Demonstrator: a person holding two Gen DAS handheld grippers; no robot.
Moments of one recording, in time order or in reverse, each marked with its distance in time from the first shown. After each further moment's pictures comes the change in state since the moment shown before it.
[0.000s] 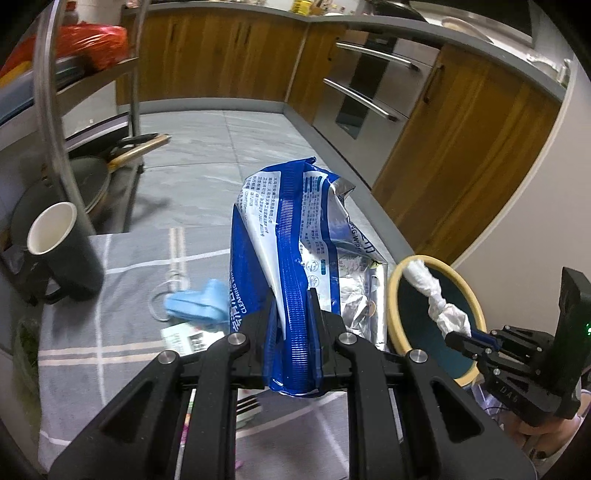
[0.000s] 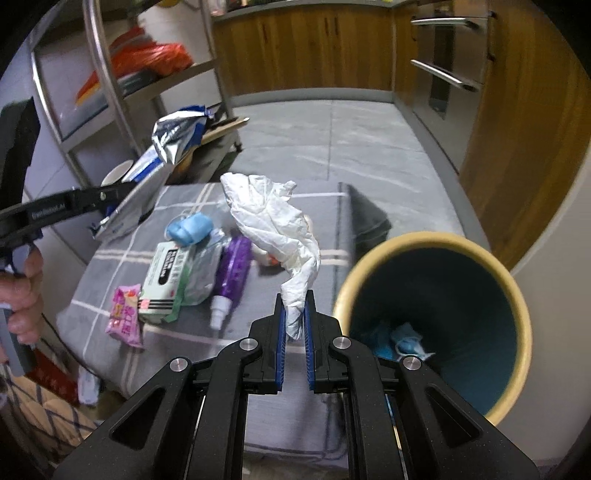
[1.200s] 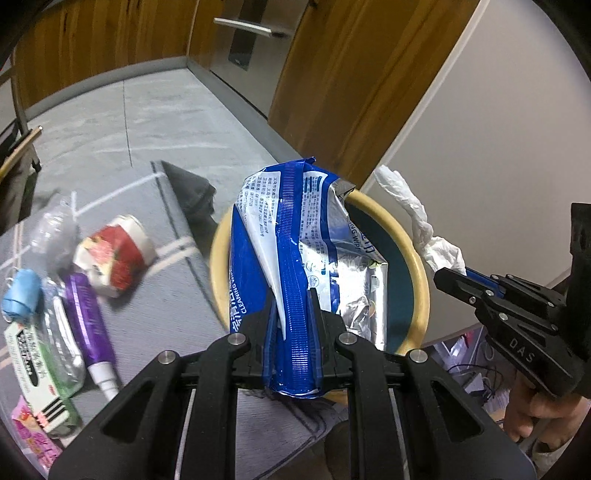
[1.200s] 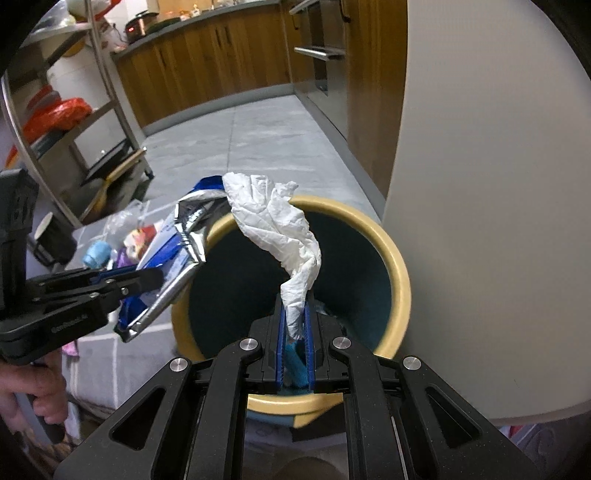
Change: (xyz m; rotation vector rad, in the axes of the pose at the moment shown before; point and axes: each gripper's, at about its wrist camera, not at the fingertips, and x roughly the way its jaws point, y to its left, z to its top) left arm 0.109 -0.169 -0.045 0.182 0.224 -0.201; right arm -0.033 -0.121 -0.050 0.237 0.016 -0.203
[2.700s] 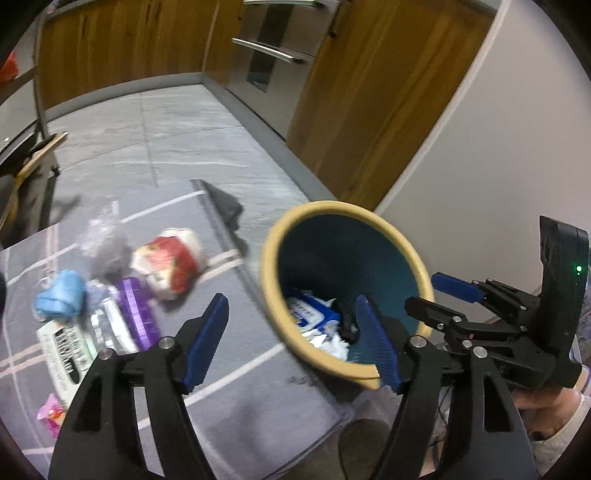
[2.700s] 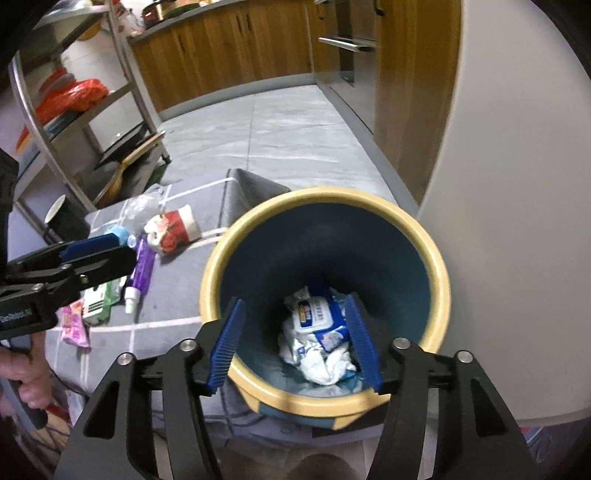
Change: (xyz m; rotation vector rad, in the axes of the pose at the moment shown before) left arm -0.063 0.039 -0.005 -0.028 -0.084 0.033; right arm 0.011 0.042 0.010 -0.057 0.029 0.062
